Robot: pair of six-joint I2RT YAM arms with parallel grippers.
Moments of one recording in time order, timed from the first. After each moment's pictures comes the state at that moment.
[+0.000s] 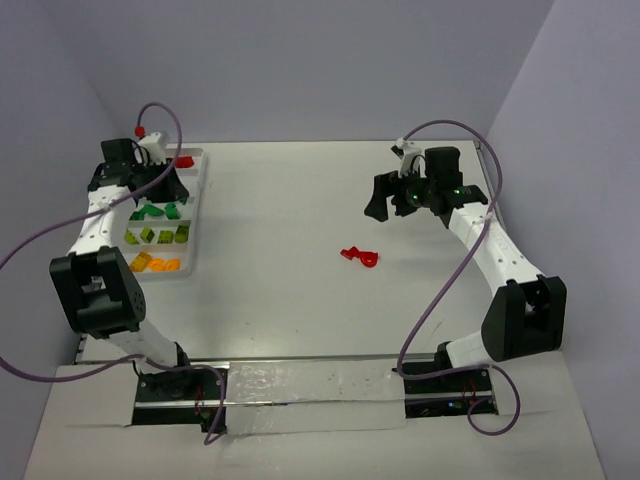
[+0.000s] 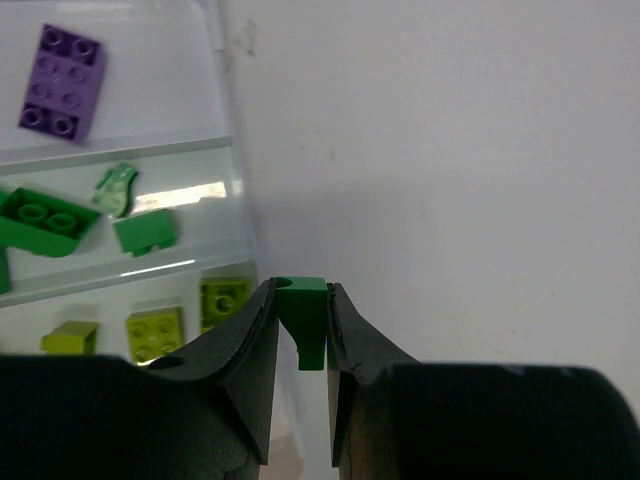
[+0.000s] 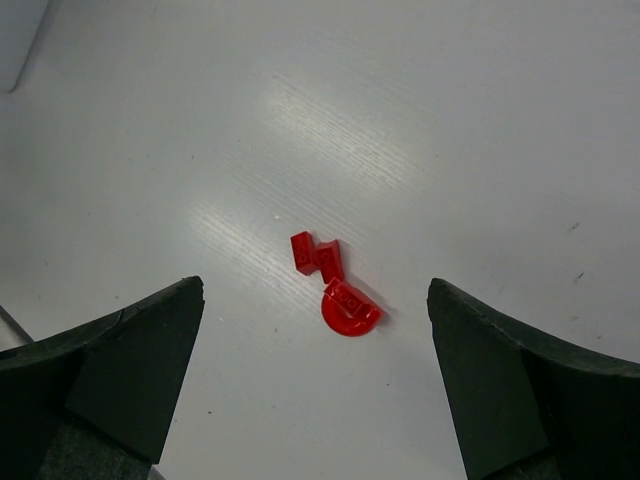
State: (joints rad) left arm 0.19 1.66 1.37 -0.52 0.45 0.09; right arm 0.15 1.42 1.19 -0.48 -0.51 -0.04
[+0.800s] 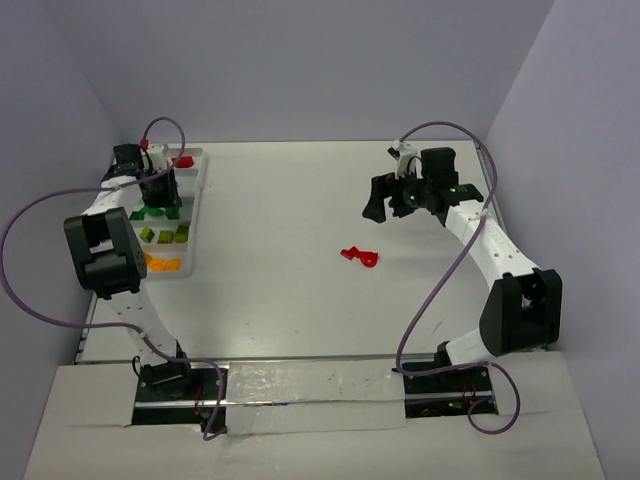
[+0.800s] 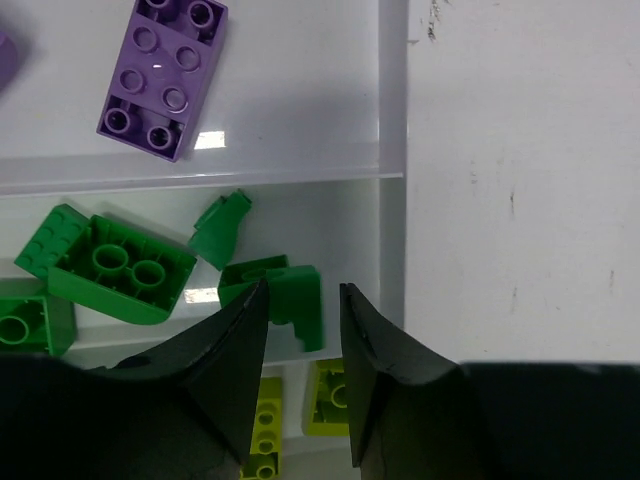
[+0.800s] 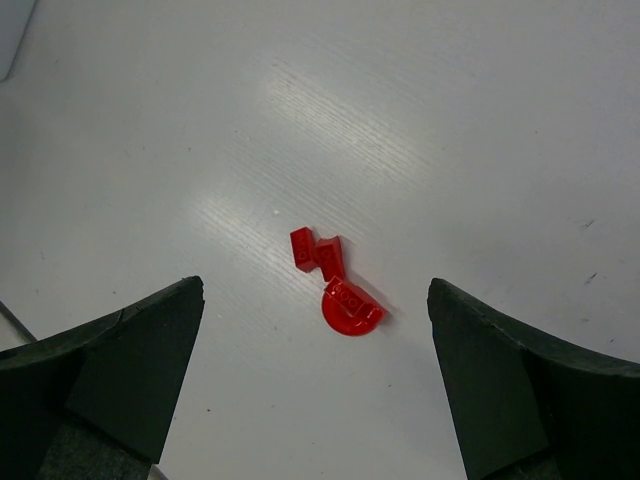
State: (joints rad) left arm 0.22 1.99 1.50 -0.46 0.27 0.14; right arm 0.16 1.45 1.19 -0.48 -0.52 -0.04
